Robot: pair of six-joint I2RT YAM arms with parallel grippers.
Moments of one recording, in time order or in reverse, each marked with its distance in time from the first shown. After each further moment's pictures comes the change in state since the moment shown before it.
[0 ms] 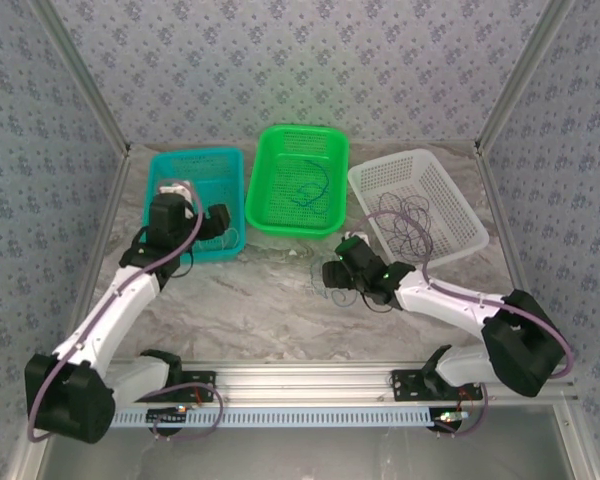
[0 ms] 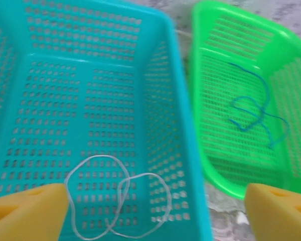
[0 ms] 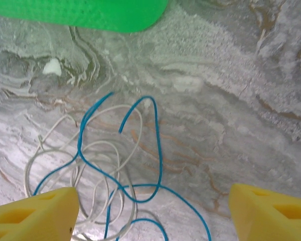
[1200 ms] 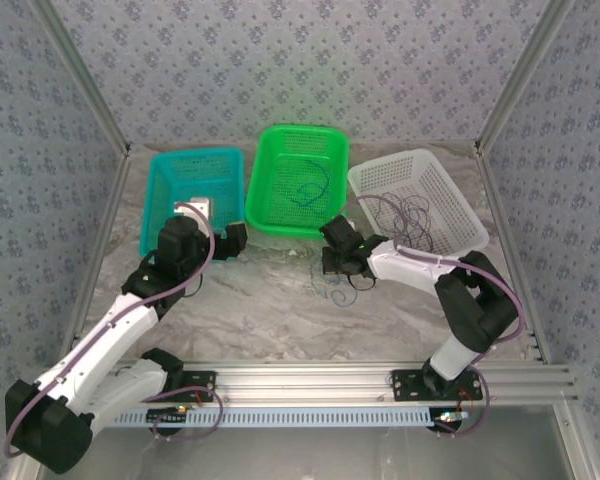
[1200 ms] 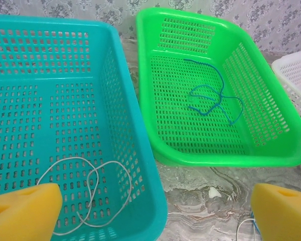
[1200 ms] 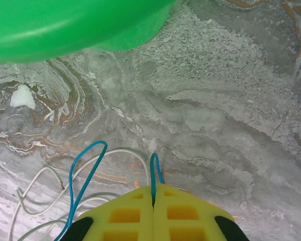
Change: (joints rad) left arm -0.185 -0.163 -0.108 0.043 -0.086 0.065; right arm -0.060 0.293 0.235 -0.088 -0.059 0.007
